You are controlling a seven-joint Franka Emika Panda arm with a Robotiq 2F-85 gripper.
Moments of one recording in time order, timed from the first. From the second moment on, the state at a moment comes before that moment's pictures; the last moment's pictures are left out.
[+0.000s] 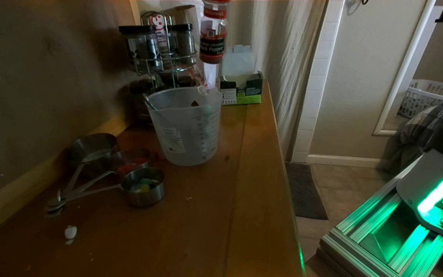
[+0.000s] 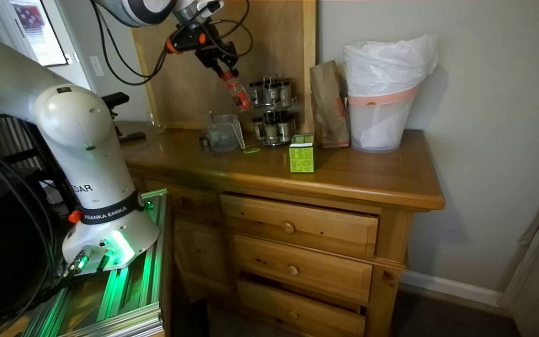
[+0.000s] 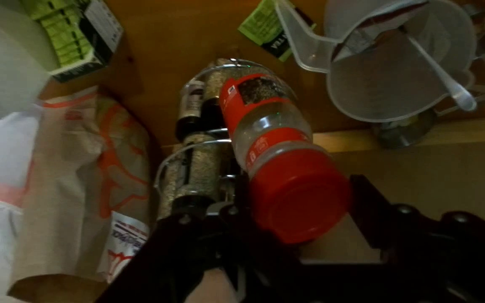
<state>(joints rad) 0.39 -0.76 0.20 -2.76 0.23 2.55 -0.25</state>
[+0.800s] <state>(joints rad) 0.33 -0.72 0.21 -2.76 0.16 2.50 -0.15</state>
